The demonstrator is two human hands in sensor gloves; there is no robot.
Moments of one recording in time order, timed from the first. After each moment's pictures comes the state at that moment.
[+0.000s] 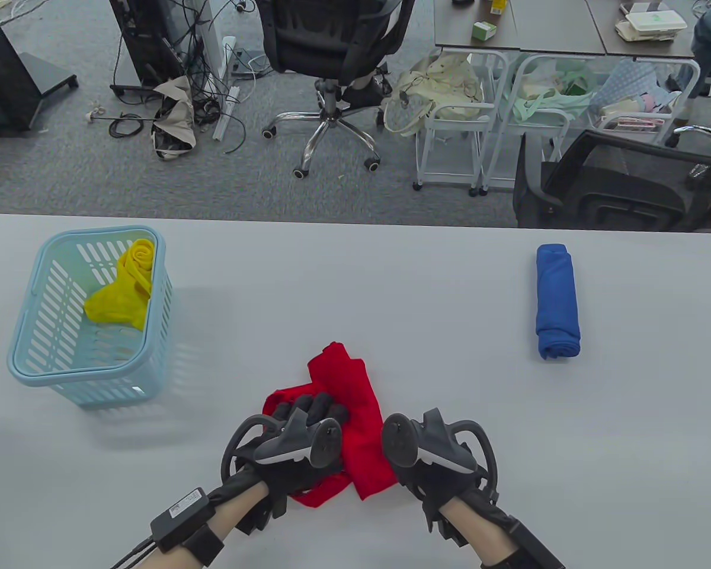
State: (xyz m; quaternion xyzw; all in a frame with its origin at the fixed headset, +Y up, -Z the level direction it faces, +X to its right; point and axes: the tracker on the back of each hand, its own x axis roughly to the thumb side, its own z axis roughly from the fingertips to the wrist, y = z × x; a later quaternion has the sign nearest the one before) left_hand -0.127 -0.778 -0.278 -0.23 -0.22 -0.10 0.94; right_hand 0.085 -0.740 -0.260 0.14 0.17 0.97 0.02
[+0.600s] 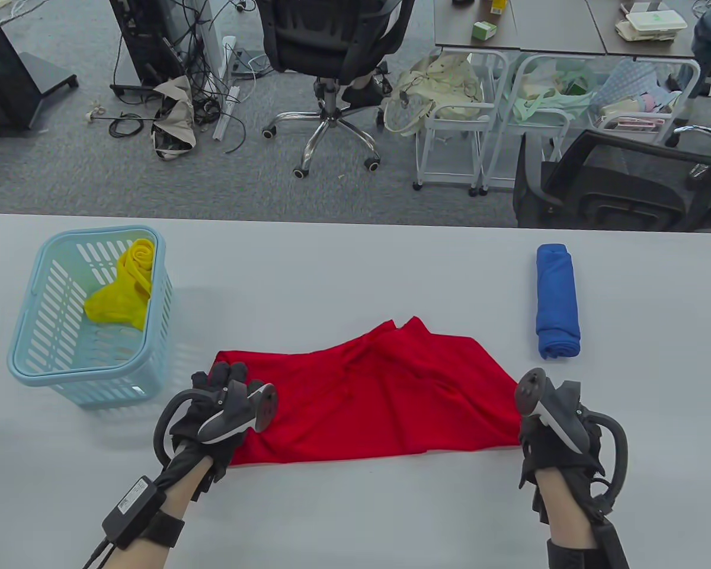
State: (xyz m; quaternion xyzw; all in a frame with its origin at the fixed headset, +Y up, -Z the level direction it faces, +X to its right) left_hand -0.207 -0.745 -0.308 -0.12 -0.07 -0.19 0.97; right_hand 0.232 -0.708 -0.279 -0.17 0.15 0.97 -0.02
